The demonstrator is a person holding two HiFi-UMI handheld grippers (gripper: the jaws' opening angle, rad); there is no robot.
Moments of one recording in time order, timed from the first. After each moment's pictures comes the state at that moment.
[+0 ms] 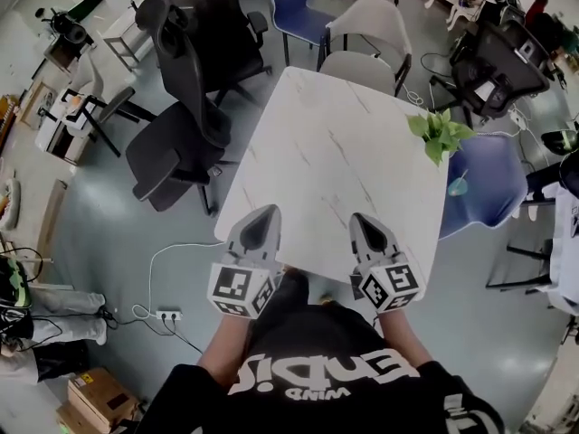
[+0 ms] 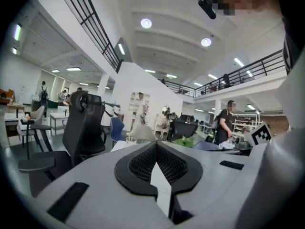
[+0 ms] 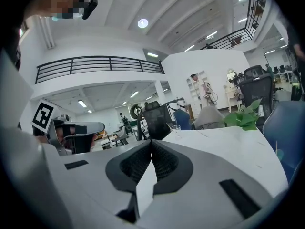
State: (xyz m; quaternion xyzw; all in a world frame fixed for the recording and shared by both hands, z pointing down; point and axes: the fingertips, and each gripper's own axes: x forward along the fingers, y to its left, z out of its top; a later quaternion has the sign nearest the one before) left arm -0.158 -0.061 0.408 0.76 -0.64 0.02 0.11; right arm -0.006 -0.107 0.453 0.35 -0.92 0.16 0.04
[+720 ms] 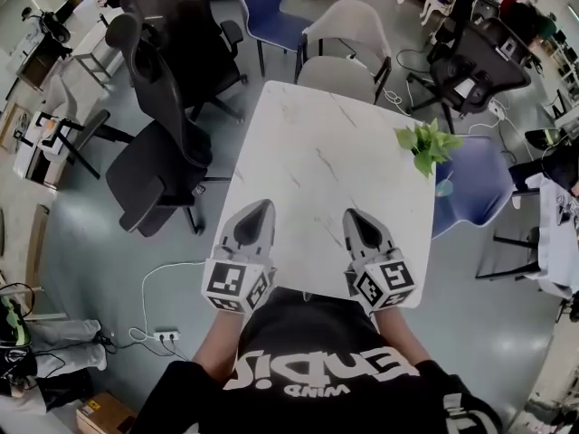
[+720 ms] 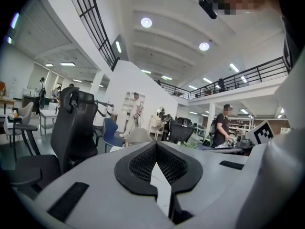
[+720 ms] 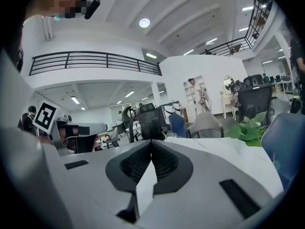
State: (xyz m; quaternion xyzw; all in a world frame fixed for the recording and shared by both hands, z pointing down) left arm -0.191 -0.140 0.395 0.79 -0.61 0.00 0.11; right arm -0.038 -0.170 0.426 0.39 -0.91 0.13 0.05
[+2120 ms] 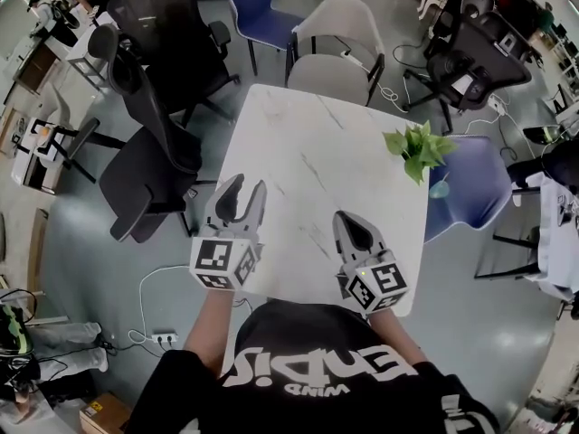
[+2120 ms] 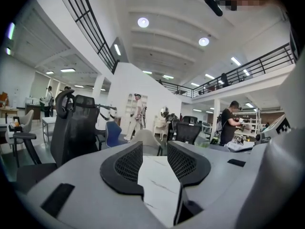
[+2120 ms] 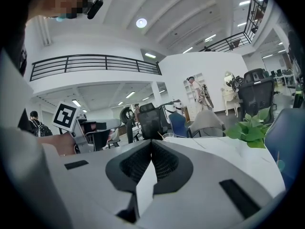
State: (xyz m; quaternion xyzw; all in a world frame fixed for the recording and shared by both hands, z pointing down) left arm -0.195 -0.221 0.395 0.77 -0.63 0.02 0.09; right arm -0.021 -0.204 0.432 0.38 -0.91 0.15 0.04
